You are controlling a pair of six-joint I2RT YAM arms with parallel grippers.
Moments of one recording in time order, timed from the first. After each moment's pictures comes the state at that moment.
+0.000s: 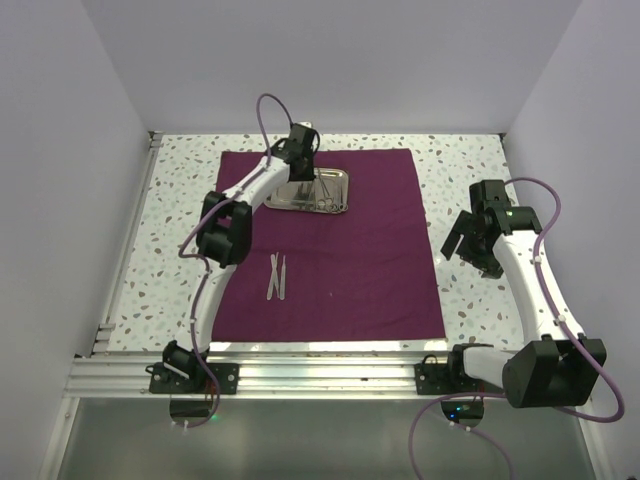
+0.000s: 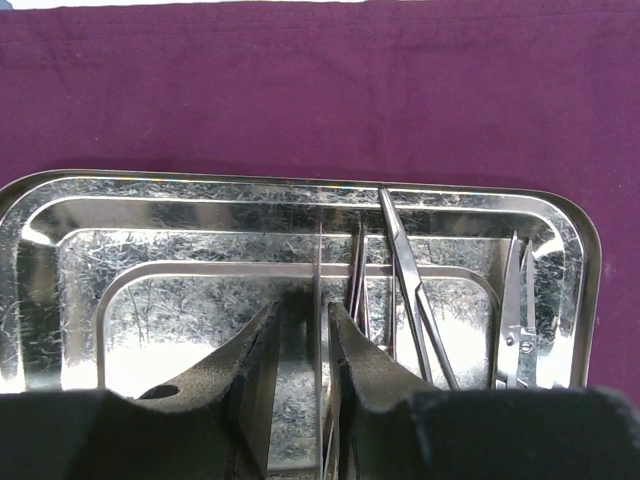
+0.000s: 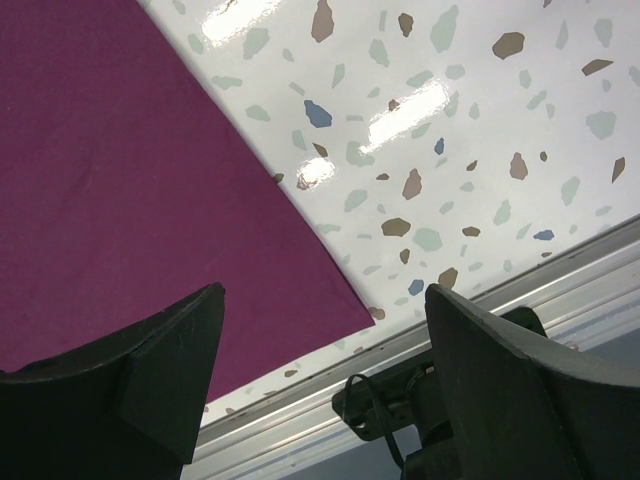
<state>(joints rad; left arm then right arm) -0.42 2.52 2.22 -0.54 -0.17 -0.38 0.02 1.21 1.13 -1.16 0.25 0.55</state>
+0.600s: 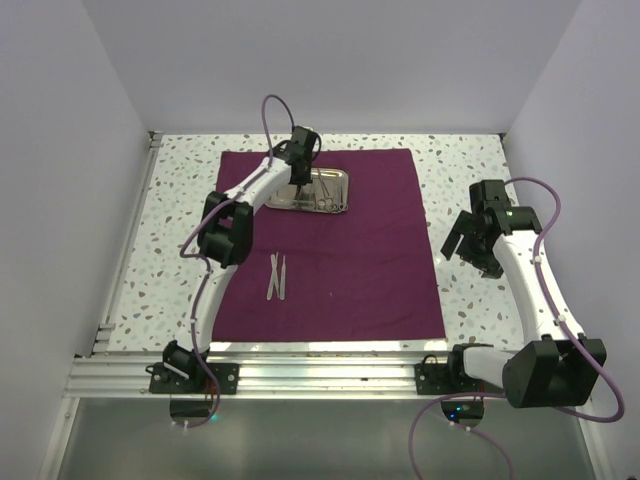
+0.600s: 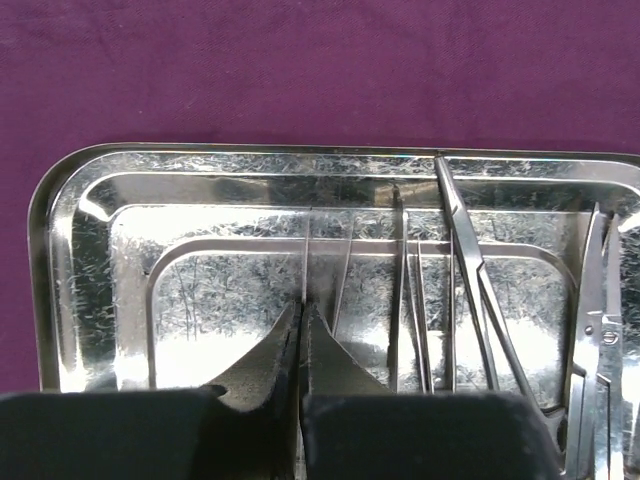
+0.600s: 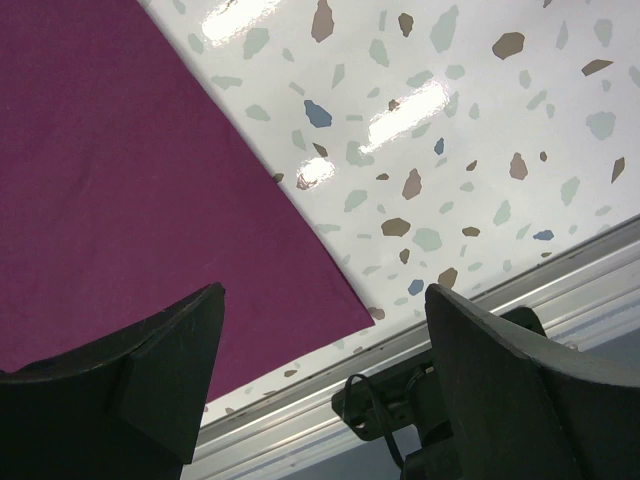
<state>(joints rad) -0.43 2.53 2.23 -0.60 -0.24 -0.30 0.02 1.21 1.13 -1.16 0.25 0.55</state>
